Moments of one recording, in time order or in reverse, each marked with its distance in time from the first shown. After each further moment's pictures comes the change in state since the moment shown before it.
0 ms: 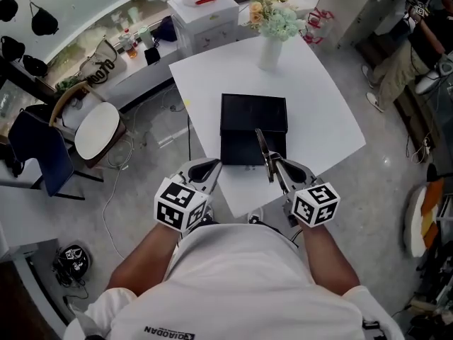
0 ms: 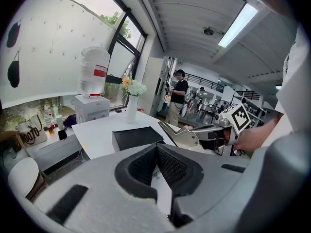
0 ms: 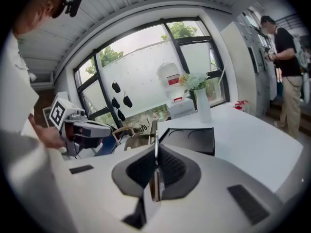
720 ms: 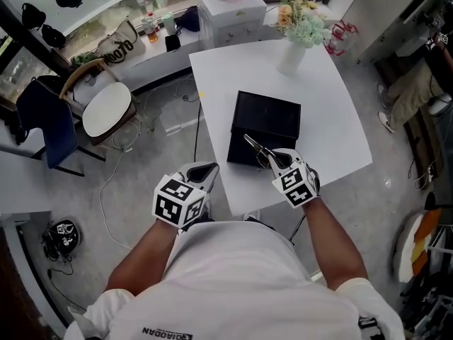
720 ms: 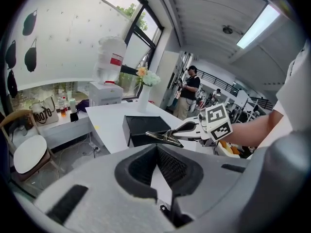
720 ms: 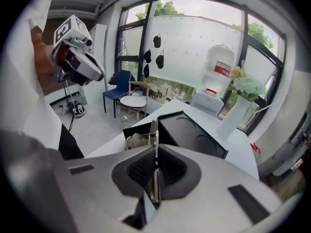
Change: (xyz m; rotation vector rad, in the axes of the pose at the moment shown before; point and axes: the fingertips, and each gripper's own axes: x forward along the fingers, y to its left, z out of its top) left arm -0.016 0.018 -0.042 -0.155 0.080 0.096; right arm 0.087 -0.011 -0.041 -0.709 0.354 0.081
